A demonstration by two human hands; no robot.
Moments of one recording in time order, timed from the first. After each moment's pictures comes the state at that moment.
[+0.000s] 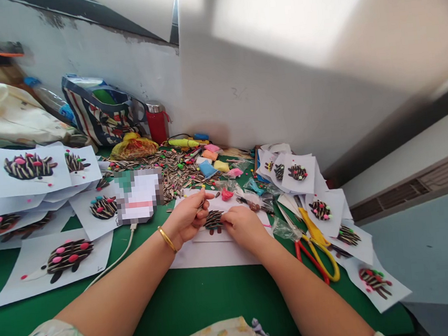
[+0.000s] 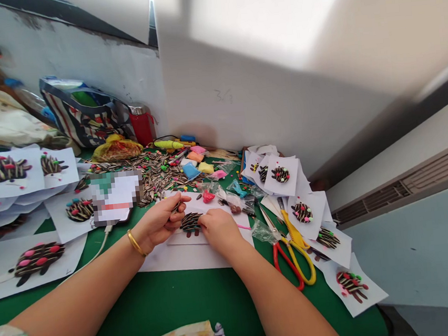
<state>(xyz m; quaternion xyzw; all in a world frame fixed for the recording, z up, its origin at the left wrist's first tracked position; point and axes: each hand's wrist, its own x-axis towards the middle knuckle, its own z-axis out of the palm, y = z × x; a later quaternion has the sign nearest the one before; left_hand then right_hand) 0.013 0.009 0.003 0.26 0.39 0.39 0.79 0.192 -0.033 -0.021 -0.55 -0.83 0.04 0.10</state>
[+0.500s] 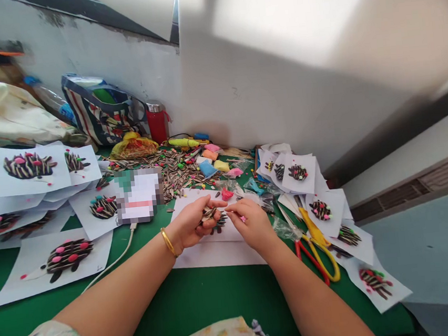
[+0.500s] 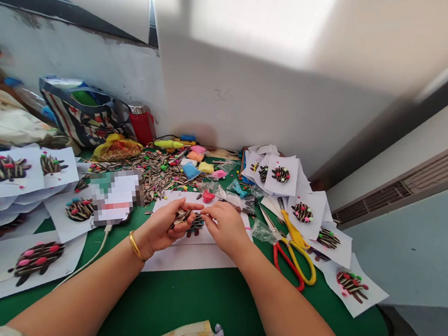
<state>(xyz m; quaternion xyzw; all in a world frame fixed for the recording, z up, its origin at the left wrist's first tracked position) 0.015 0.000 0.004 0.28 0.34 0.29 0.85 0.201 -0.045 -0.006 -0.53 -0.77 0.11 0.34</state>
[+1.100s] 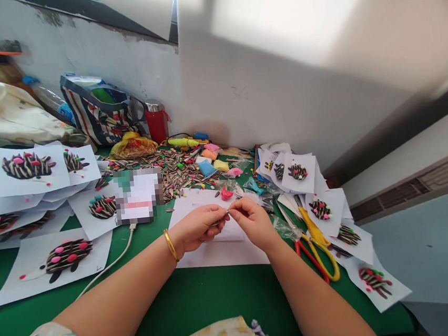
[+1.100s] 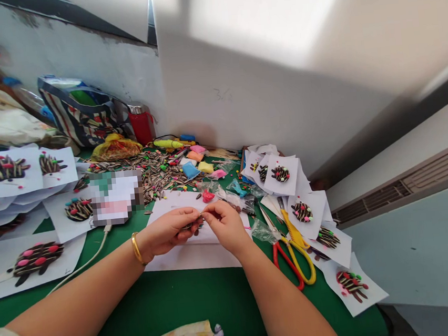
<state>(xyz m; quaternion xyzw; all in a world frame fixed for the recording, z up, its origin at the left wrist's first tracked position) 0.022 -0.013 0.008 0.43 0.34 0.23 0.80 0.201 -0.045 -0.001 -0.53 -0.68 0.27 0.43</state>
